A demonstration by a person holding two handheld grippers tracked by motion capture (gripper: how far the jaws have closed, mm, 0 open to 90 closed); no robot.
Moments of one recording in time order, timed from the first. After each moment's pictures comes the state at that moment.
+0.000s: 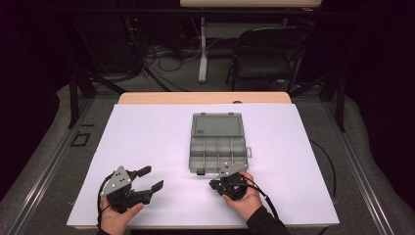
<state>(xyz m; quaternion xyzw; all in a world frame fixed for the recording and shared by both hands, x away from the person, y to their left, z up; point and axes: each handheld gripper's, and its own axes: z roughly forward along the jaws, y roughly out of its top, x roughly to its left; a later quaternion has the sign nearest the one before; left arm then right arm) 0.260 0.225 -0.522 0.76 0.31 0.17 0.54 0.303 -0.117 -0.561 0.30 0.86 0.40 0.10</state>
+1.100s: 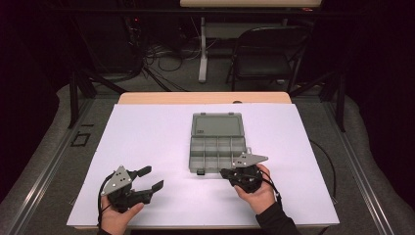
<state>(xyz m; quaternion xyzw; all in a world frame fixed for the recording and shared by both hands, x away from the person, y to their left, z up) 0.261 0.225 -0.523 0.76 0.31 0.17 0.54 0.303 -0.153 -0.518 0.33 0.82 0.44 0.13</state>
